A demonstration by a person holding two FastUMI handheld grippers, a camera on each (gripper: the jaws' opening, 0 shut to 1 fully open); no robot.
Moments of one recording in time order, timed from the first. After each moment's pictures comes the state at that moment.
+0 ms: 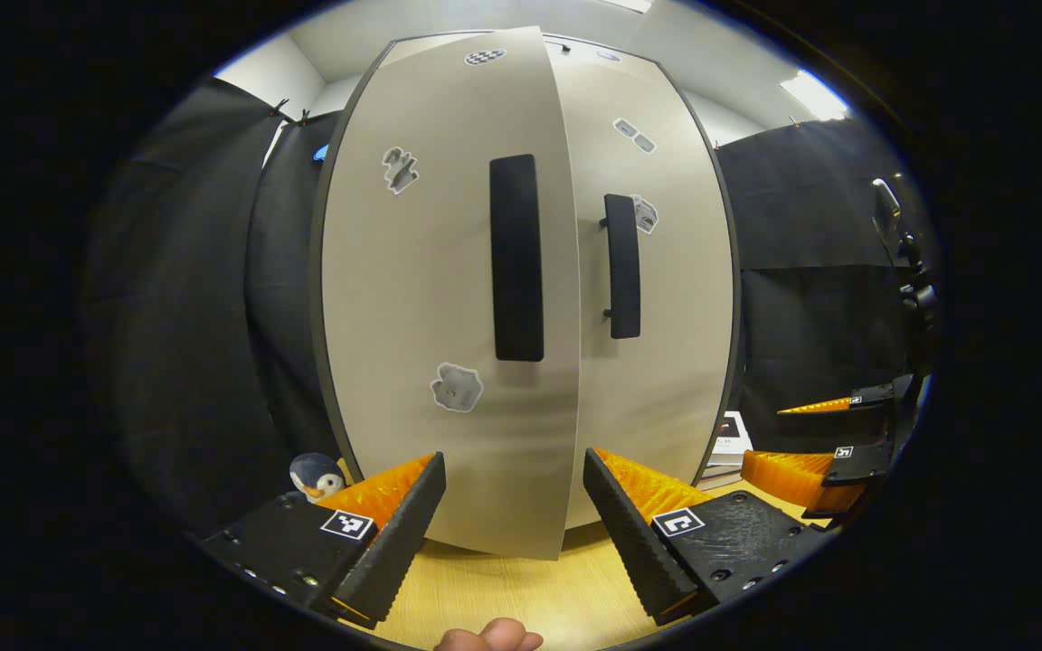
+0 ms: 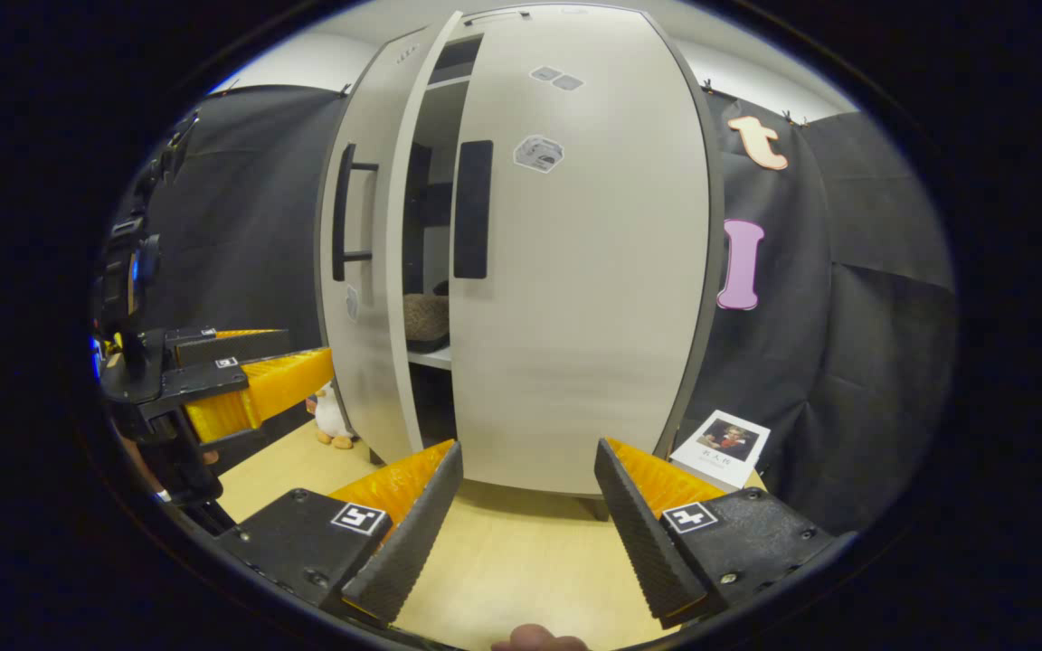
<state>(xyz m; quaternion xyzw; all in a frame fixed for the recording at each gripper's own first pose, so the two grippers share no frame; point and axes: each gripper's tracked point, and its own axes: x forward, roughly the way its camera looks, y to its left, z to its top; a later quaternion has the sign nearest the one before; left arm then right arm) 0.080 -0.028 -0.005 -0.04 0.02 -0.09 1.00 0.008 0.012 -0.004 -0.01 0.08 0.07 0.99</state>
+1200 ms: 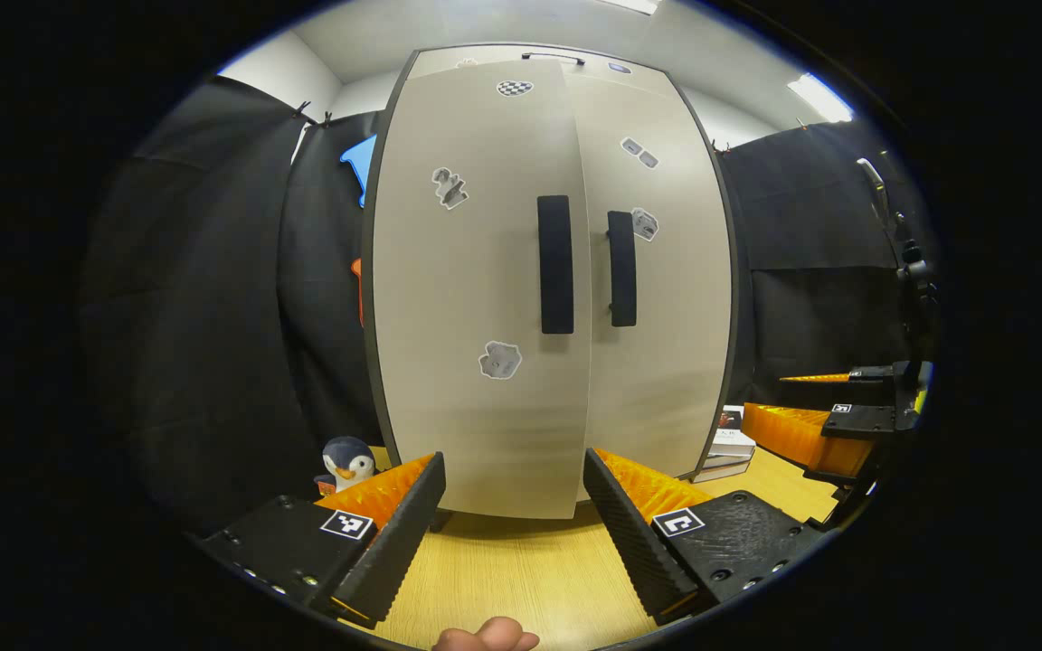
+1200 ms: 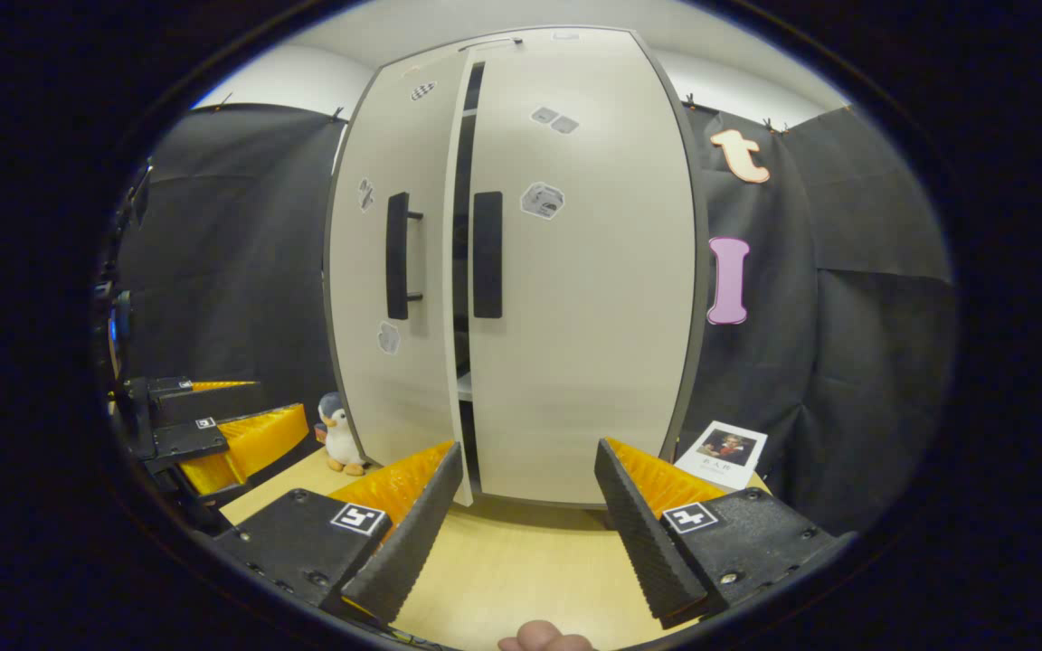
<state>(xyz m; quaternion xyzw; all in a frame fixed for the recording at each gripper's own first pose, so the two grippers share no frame) 0.030 -0.008 -0.010 -0.05 0.03 -0.06 1.00 -0.021 0.030 0.026 0.01 0.05 0.06 1.00</state>
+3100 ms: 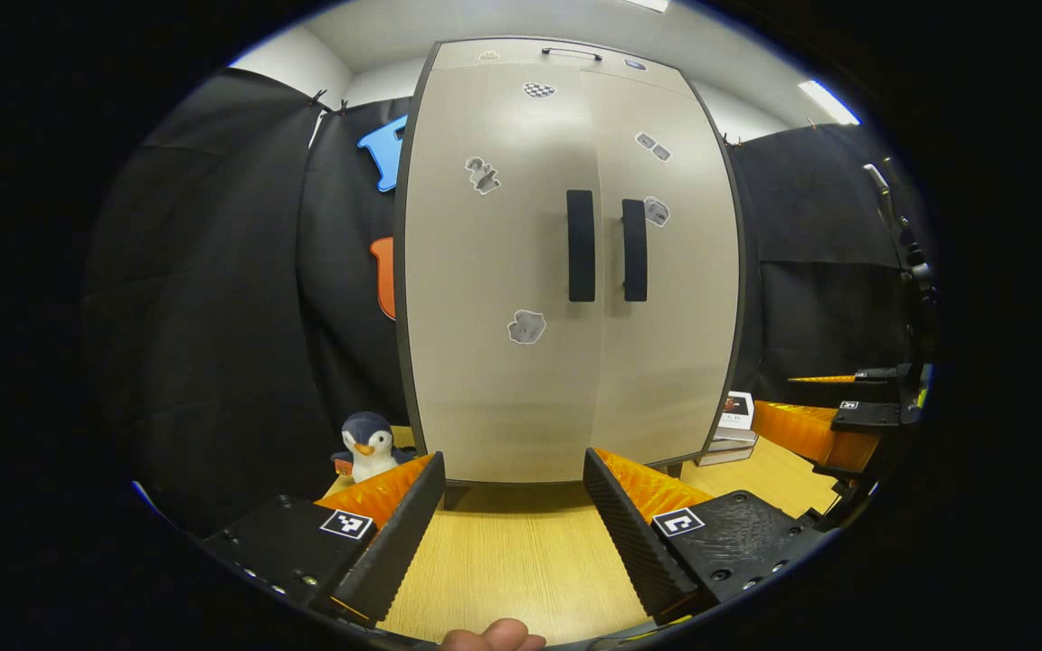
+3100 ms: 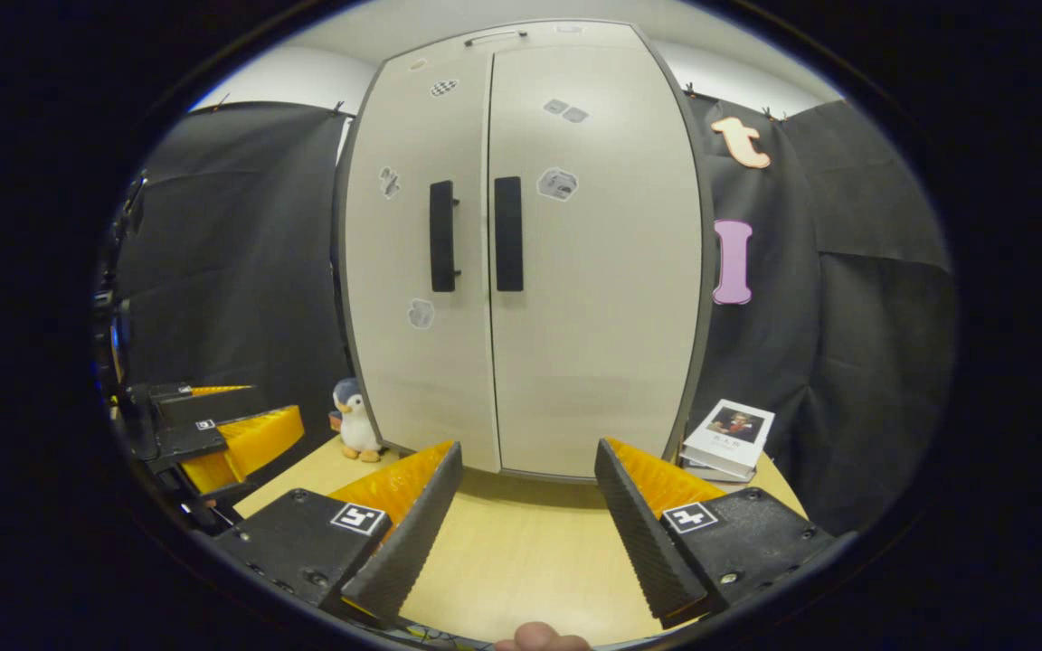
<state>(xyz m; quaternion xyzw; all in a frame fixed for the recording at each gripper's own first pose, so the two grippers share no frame) 0.000 0.009 -0.029 -0.05 0.06 -0.05 1.00 -0.040 0.046 0.011 0.02 0.08 0.07 0.99</state>
